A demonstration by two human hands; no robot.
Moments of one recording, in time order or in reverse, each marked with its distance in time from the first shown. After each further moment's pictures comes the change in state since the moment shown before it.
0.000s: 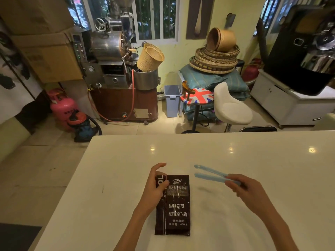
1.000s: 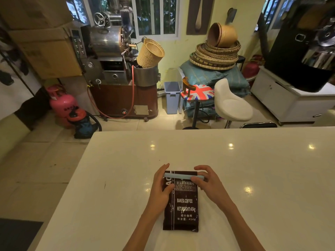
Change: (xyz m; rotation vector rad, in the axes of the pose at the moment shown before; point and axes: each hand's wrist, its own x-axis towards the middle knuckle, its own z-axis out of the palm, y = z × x) left_hand -0.010 -0.038 0.013 0.041 0.033 0.050; right_hand 0.007 -0.026 0.101 0.316 -0.224 0.174
